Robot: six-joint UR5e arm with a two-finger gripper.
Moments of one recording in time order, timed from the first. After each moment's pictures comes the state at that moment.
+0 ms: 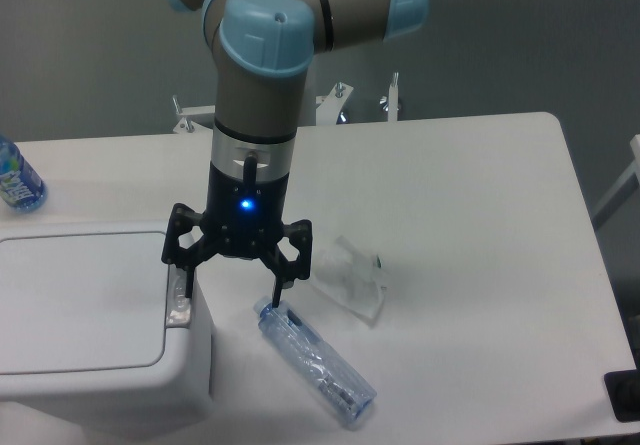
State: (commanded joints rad) arm 2.27 -1.85 -1.41 -0.98 1.26 0.24
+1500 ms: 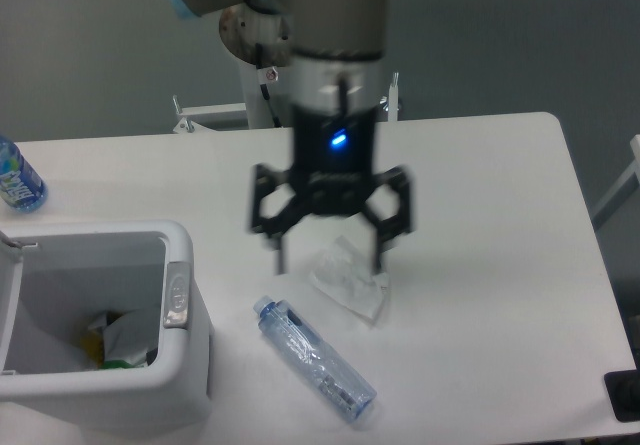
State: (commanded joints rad) arm 2.48 -1.77 -1.34 -1.00 1.51 0.43
